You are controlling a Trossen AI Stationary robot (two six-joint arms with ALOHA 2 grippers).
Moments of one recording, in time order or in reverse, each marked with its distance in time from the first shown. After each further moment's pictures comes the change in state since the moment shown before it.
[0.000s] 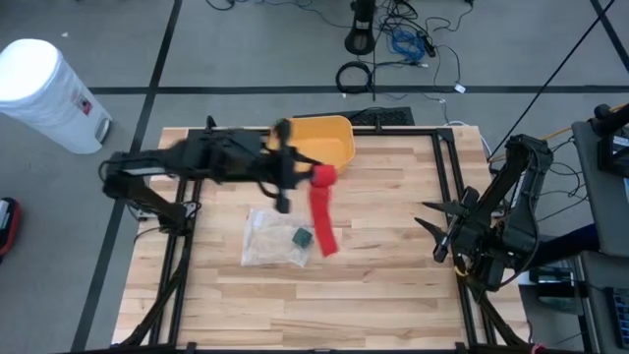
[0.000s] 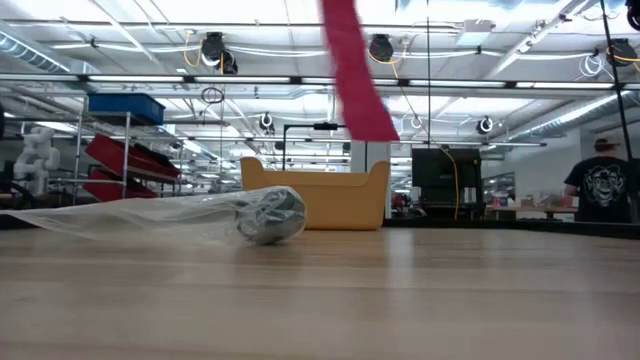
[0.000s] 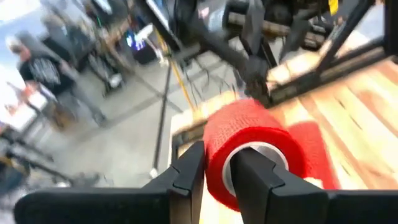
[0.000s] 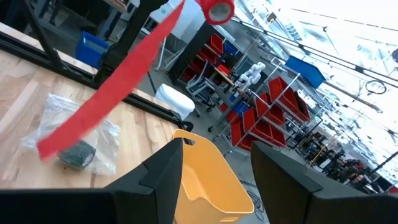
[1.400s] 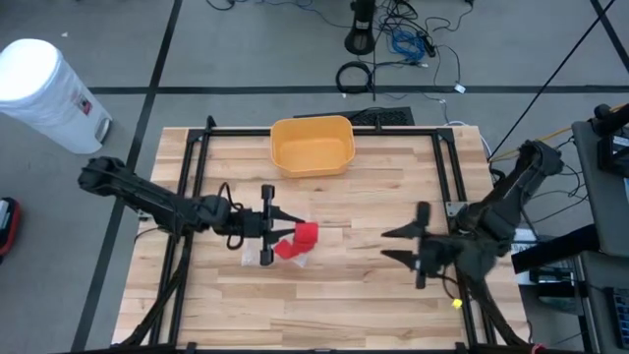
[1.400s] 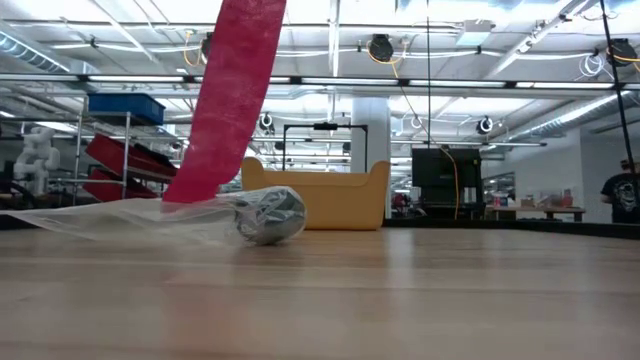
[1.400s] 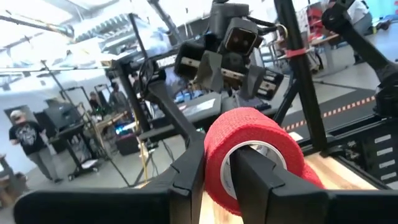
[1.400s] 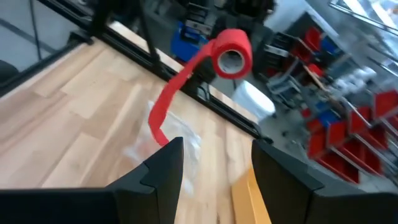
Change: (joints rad) left arm -0.238 -0.268 -1.095 1.305 0.006 -0.102; right arm -0.314 0.029 0.081 1.140 -0.655 -1.296
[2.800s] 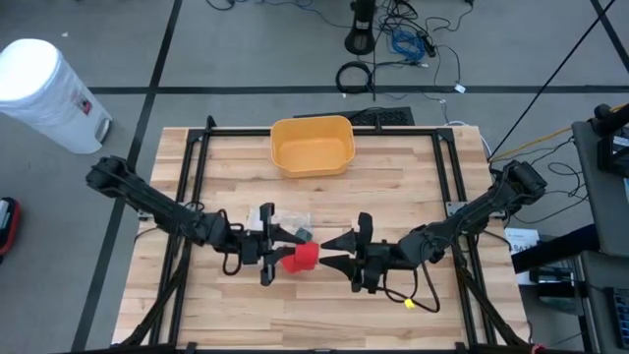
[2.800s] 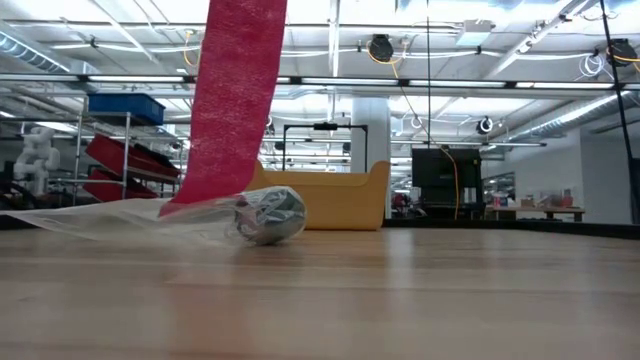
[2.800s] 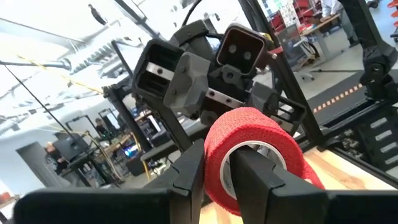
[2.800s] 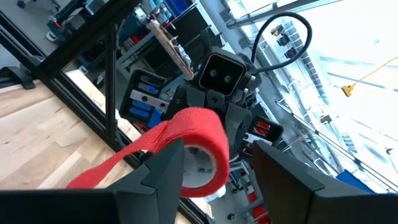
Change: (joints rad) left arm -0.146 0.092 0.025 0.101 -0.102 0.198; right arm -0.294 0.412 -0.002 0.953 -0.366 -0.672
